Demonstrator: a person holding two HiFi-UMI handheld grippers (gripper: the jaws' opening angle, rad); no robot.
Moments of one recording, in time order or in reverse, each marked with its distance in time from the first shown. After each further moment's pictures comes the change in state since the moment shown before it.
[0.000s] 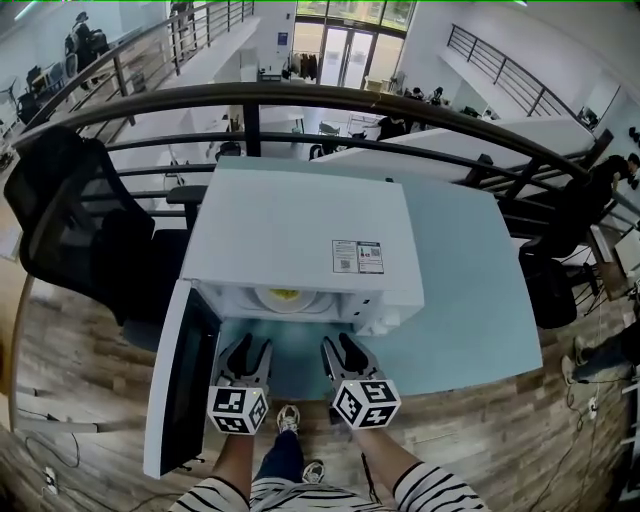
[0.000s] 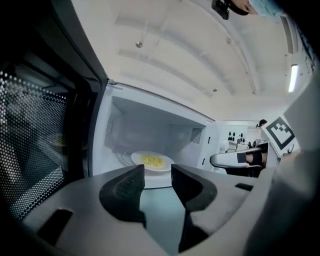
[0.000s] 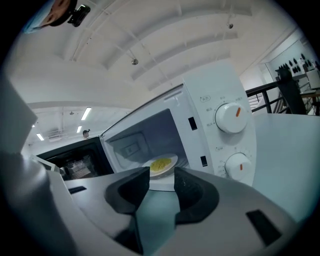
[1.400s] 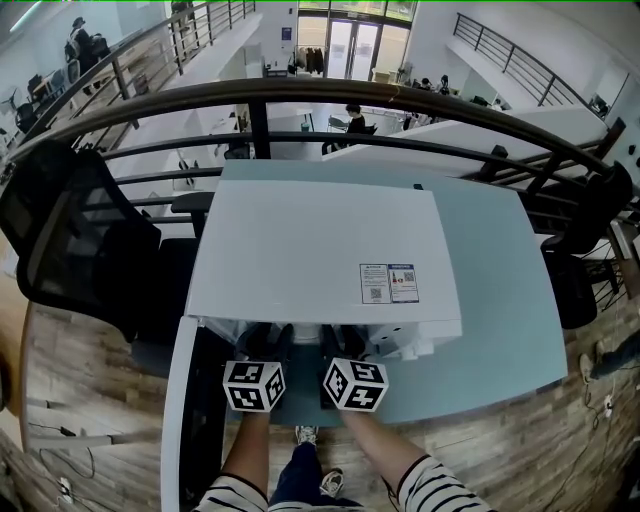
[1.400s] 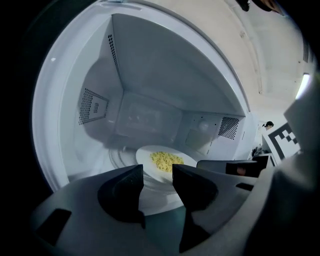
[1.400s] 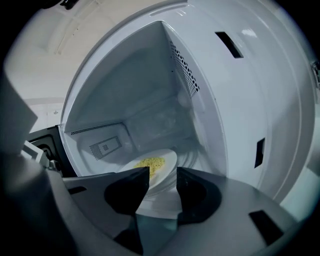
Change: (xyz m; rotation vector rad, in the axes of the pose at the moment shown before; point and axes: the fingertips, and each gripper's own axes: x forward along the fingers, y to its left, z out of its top) left arm 0.105 0.049 -0.007 -0.054 0.138 -0.033; right arm 0.123 -0.016 -0.013 0.058 0.031 -0.124
